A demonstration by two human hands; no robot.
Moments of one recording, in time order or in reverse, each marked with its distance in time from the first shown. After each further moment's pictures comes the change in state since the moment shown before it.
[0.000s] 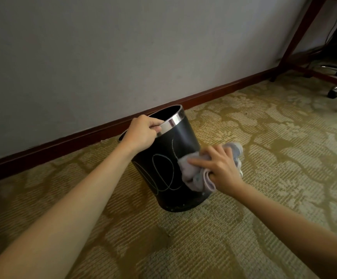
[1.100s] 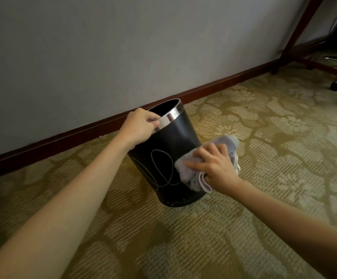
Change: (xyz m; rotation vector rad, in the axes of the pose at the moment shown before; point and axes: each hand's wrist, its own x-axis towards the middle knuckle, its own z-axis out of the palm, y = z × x) left_hand 0.005 0.002 -0.002 -0.020 -0.006 -0.059; right_hand -0.006 0.004 0.021 -0.087 0.031 -0.191
